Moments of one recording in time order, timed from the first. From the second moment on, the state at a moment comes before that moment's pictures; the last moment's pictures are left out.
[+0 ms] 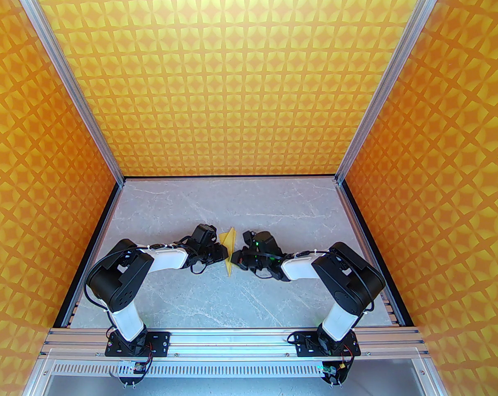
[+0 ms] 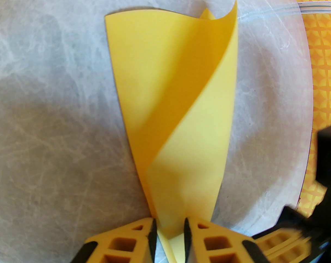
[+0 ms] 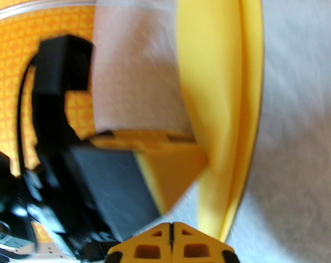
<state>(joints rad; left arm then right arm) -0.61 1.78 0.83 0.06 0.31 -0.84 0.64 1.73 0.60 0.47 -0.57 1.07</state>
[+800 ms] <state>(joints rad) -0.61 1.79 0.84 0.06 0.31 -0.84 0.65 1.76 0.58 0.50 -0.59 1.08</state>
